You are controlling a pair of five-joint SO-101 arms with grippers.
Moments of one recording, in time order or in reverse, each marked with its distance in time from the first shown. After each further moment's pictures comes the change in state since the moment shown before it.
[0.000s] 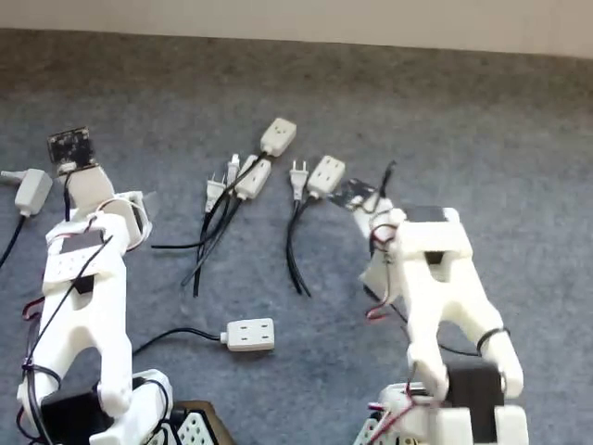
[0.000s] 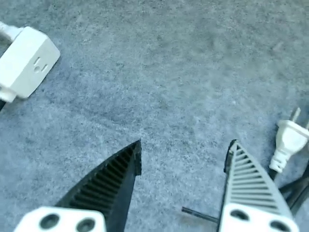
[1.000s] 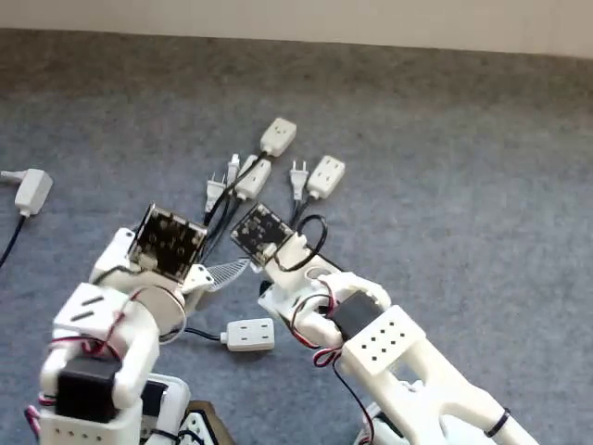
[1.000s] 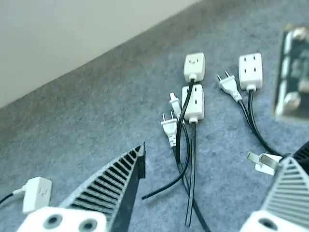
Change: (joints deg) left arm 24.0 -61.6 8.4 35.3 -18.0; right arm -32.4 -28.4 22.0 -27.2 -26.3
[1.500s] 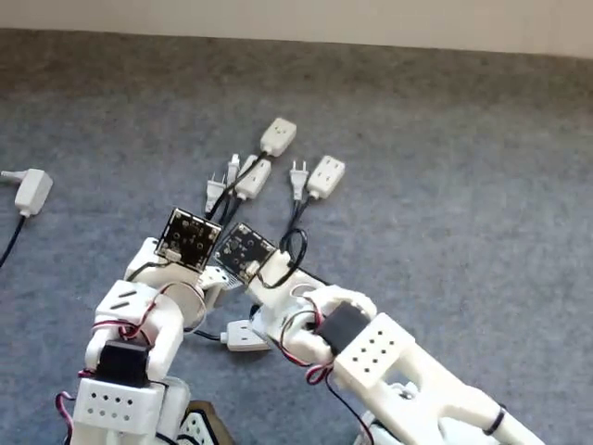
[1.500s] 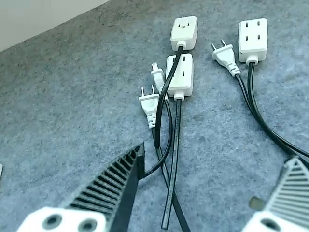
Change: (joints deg) left arm 0.3 -2.2 20.0 -14.5 2.6; right arm -7.3 -2.0 -0.4 6.6 -2.3
